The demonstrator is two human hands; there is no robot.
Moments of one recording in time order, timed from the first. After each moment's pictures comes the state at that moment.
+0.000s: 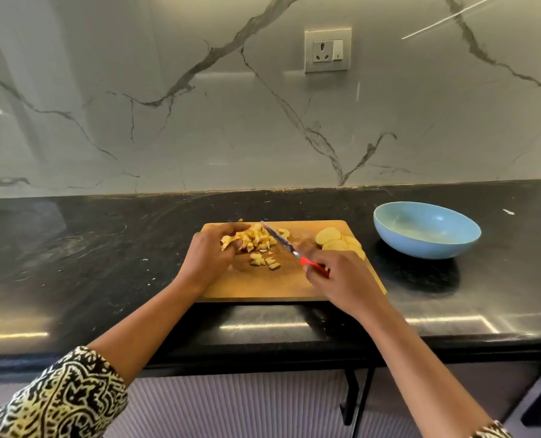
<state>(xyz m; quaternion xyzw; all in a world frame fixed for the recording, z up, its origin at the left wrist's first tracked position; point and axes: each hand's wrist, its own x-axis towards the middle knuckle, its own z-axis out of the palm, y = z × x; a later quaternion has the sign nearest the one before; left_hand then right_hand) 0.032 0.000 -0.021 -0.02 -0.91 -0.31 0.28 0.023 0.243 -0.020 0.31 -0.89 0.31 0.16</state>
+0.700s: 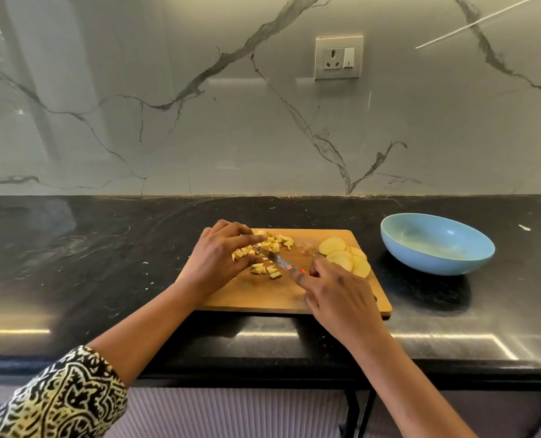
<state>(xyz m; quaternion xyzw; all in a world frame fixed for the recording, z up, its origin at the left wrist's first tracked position) 0.017 -0.005 -0.028 -0.16 -0.91 -0.10 0.36 0.018 0.236 -0.042 0.36 -0.88 0.07 0.30</state>
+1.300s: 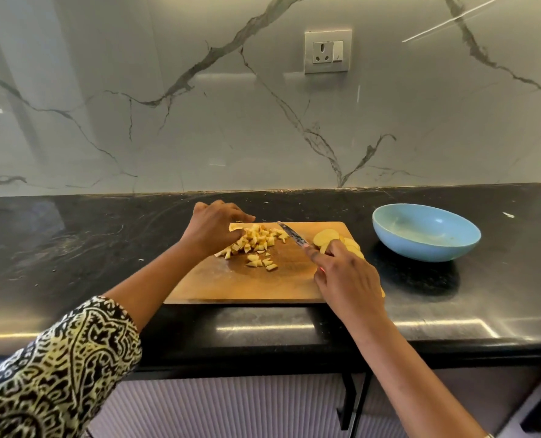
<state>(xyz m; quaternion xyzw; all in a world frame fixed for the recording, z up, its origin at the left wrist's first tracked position) -0.018 -0.016 0.005 -0.08 -0.96 -0.03 0.27 0.015 0.241 -0.039 0.22 -0.92 0.12 0.29</state>
